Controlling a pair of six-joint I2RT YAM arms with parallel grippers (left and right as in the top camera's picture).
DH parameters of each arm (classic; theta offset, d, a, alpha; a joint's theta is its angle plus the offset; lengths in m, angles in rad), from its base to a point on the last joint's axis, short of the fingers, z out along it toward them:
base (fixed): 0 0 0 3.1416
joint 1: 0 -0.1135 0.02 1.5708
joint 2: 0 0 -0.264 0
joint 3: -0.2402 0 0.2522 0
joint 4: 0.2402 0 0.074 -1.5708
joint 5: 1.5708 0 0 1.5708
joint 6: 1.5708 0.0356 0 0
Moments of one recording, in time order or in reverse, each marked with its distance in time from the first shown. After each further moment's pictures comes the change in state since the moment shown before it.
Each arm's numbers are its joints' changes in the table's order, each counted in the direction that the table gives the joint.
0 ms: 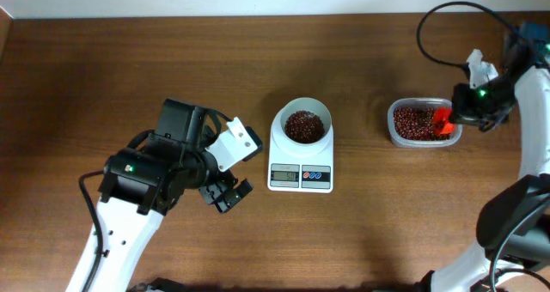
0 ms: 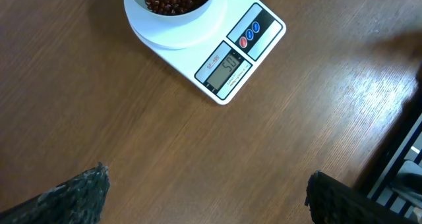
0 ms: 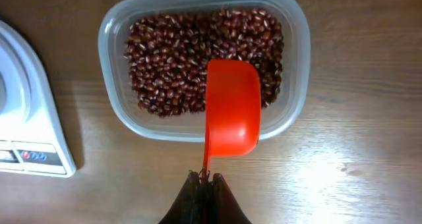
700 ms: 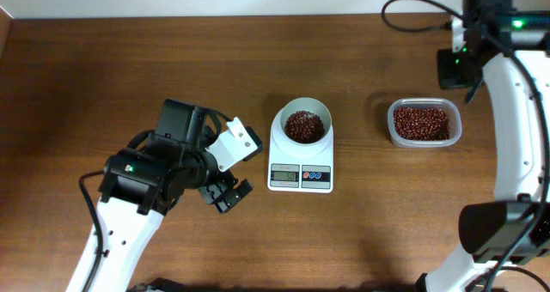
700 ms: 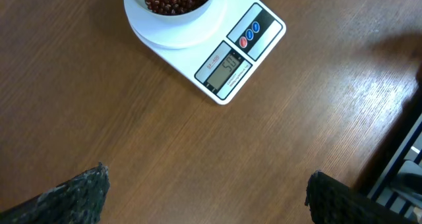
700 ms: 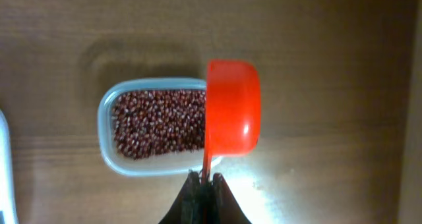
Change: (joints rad) left arm 0.000 0.000 0.000 0.000 0.000 0.000; right arm -0.222 -0.008 -0.324 0.058 0.388 0.080
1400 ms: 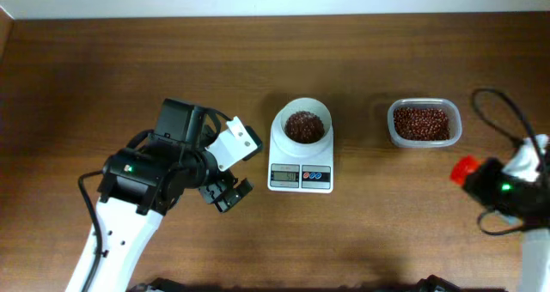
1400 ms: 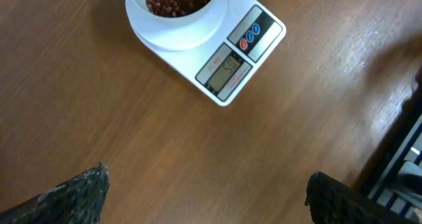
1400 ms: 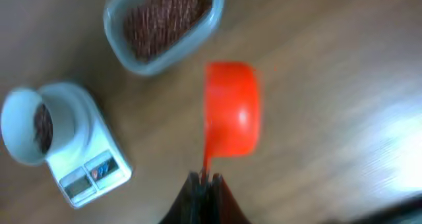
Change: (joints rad) left arm 0.000 0.000 -0.006 0.000 0.000 0.000; right arm 0.452 -0.839 1.019 -0.230 -0.542 0.315
